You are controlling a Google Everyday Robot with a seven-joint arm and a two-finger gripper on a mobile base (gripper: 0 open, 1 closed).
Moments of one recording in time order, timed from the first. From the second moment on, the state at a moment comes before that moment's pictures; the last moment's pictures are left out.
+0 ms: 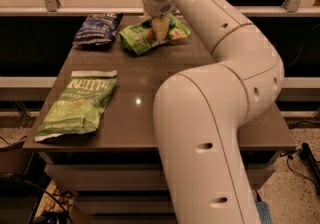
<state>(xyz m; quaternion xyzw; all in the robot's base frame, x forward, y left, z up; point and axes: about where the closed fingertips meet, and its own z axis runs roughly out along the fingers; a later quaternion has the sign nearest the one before) 0.800 -0.003 0.855 -0.85 0.49 -0.13 0.13</state>
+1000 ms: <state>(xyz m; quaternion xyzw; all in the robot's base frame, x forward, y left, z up) 0.803 0.006 0.840 -0.86 0.48 -0.11 0.12</state>
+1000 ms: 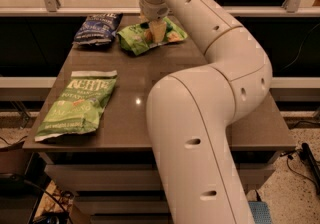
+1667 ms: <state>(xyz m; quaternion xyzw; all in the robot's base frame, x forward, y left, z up) 0.804 0.007 0.840 -0.86 0.48 -0.11 0.12</state>
